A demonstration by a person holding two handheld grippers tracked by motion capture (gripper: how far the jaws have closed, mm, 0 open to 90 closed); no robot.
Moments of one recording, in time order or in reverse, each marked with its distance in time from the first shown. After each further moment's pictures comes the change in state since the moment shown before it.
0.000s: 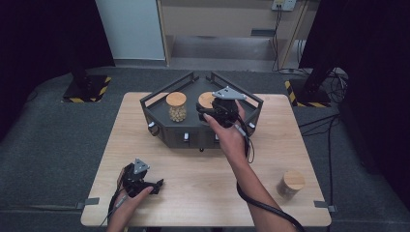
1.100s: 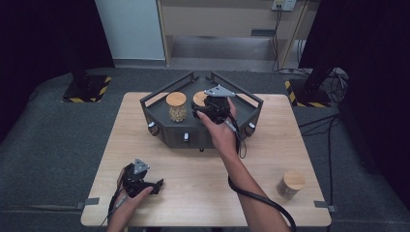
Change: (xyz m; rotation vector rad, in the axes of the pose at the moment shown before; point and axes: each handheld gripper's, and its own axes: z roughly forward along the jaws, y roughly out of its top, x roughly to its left) left arm 0.000 0.000 0.000 -0.001 0.002 -0.001; right arm 0.007 -0.003 0.037 0.026 -0.019 -0.010
